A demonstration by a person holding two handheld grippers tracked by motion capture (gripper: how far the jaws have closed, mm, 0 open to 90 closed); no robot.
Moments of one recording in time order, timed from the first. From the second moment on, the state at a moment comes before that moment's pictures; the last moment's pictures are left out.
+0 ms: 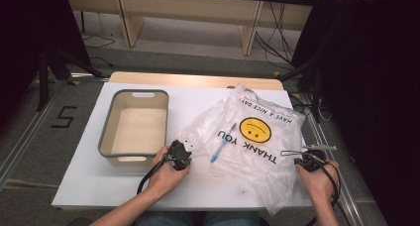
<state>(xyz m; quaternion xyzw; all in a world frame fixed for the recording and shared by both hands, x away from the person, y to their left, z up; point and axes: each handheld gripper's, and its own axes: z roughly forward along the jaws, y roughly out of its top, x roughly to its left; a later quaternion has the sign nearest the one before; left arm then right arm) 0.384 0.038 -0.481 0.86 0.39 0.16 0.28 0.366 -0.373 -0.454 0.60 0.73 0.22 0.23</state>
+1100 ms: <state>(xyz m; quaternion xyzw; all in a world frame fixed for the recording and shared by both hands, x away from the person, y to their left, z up) 0.384 0.040 -0.481 0.86 0.39 0.15 0.29 0.348 -0.268 -0.459 0.36 0.90 0.22 0.10</state>
